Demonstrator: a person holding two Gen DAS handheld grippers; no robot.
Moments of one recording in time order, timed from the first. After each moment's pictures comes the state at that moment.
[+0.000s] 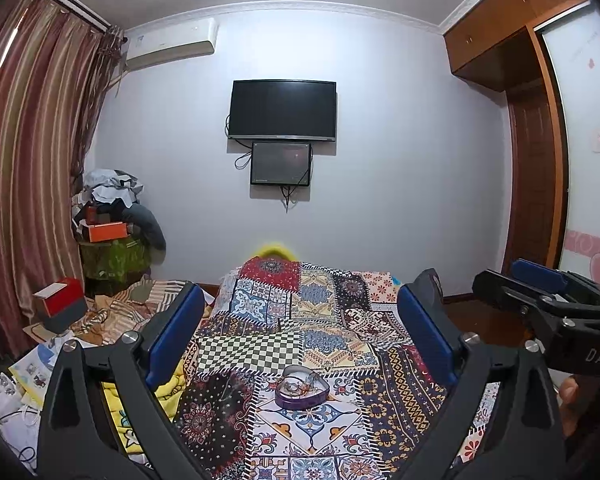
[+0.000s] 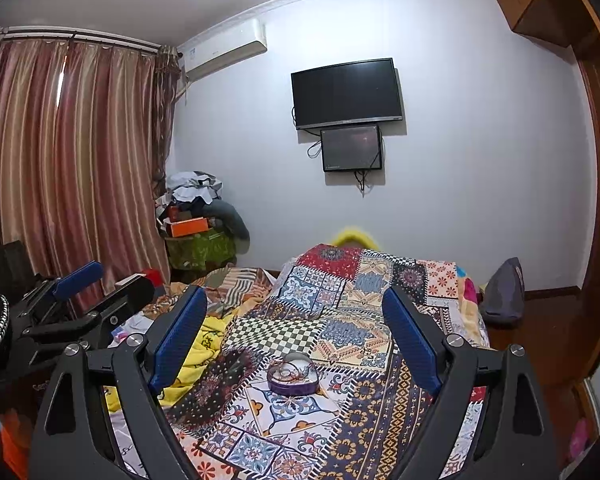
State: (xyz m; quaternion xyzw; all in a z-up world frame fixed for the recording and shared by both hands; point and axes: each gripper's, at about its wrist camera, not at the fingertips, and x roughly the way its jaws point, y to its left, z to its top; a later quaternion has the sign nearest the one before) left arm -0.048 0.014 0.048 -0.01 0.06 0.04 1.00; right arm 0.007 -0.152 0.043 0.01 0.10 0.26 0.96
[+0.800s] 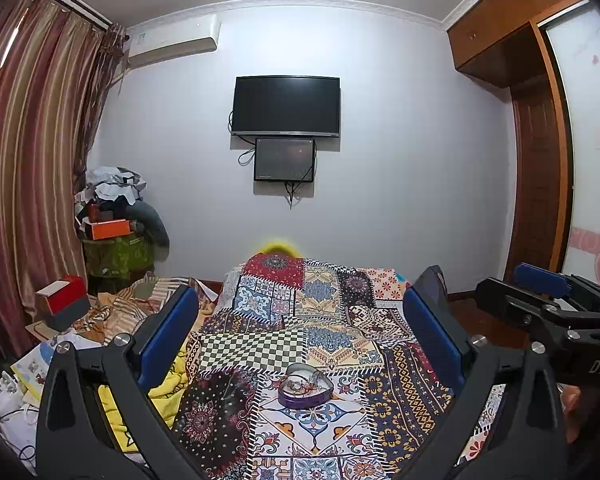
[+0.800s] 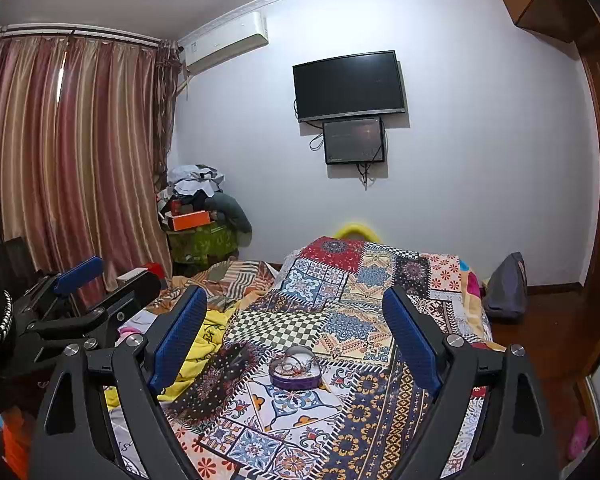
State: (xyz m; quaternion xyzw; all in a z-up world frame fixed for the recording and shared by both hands) left arm -0.044 0.016 0.044 -0.01 0.07 0.05 1.00; right arm 0.005 -0.150 0.043 0.01 0.11 0.27 0.96
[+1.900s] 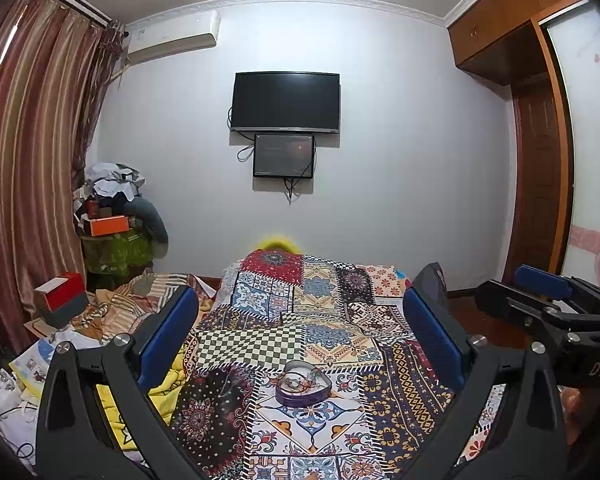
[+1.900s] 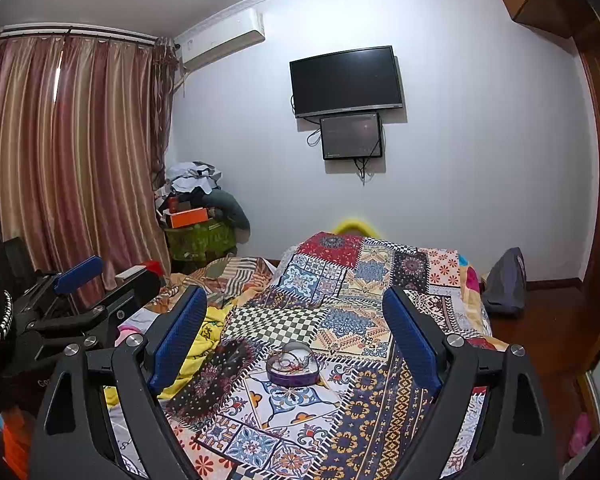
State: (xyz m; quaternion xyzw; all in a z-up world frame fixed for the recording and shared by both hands) left arm -0.041 0.017 0.042 -0.02 0.07 0.04 1.00; right arm 0.008 -0.150 0.041 0.01 0.12 0.26 0.96
